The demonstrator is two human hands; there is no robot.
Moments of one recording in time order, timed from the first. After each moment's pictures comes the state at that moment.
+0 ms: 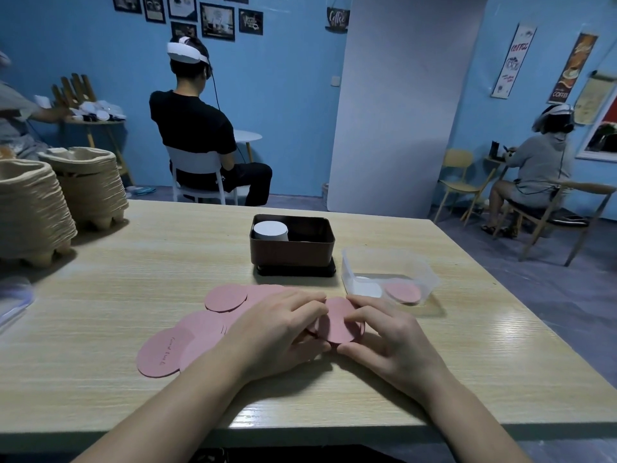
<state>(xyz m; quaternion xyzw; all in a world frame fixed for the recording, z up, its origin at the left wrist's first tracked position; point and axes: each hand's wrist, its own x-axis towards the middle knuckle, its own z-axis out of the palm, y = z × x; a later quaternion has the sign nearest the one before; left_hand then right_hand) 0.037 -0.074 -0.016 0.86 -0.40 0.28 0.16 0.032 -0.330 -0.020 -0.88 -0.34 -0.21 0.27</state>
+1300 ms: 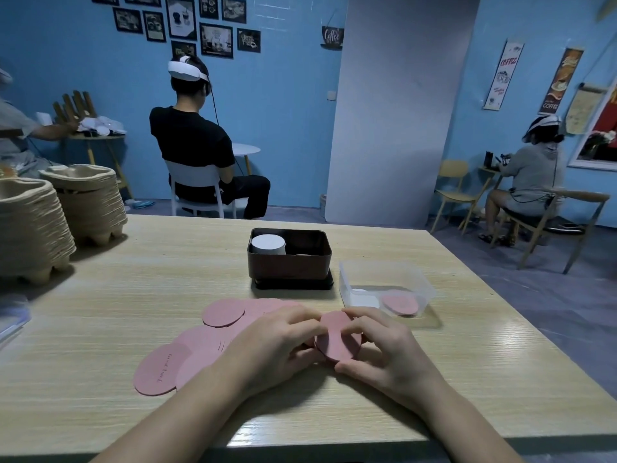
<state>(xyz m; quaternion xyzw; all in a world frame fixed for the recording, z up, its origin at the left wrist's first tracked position) 0.042 -0.074 -0.020 0.86 -0.40 0.23 0.23 0.036 -0.329 -0.020 -0.86 -0.34 -0.18 0.33</state>
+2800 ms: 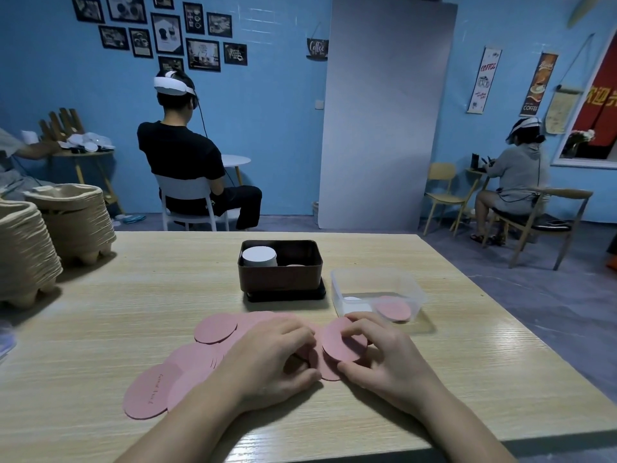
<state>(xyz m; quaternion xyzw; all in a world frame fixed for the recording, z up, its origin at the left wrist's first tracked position) 0.044 -0.076 -0.017 0.90 -0.35 0.17 0.20 0.042 -0.336 -0.026 -0.87 -0.27 -0.16 0.38</state>
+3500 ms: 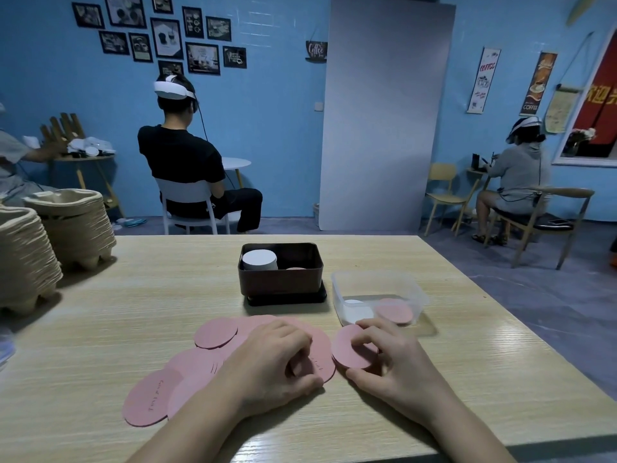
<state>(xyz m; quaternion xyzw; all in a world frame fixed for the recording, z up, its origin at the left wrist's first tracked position) 0.045 -0.078 -0.018 0.91 -0.33 0.16 0.20 0.033 -0.344 -0.024 -0.89 -0.24 -0.17 0.35</state>
